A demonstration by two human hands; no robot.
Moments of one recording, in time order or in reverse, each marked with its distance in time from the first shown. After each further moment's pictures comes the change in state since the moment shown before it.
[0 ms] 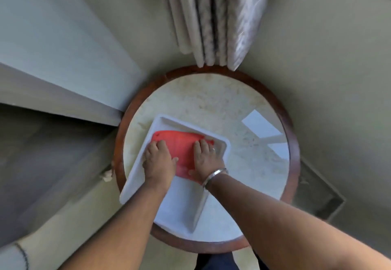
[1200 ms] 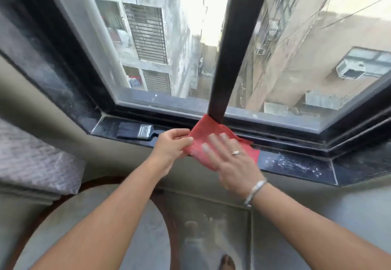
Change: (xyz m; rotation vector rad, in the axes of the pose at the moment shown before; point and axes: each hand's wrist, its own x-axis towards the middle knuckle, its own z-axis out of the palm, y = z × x) left_hand -0.162 0.482 -0.211 -1.154 -0.697 0.524; right_hand -0.351 0.327 -0.262 -0.273 0.737 0.248
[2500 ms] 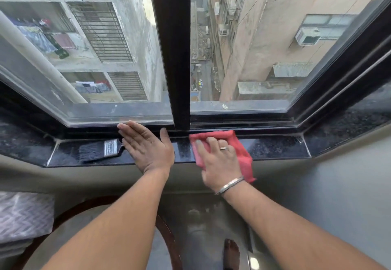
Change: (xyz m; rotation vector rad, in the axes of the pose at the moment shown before) left_hand 0.061 -0.053 0.033 1.141 0.637 0.395; right_hand 0.005 -0.003 0.033 0.039 -0.020 0.525
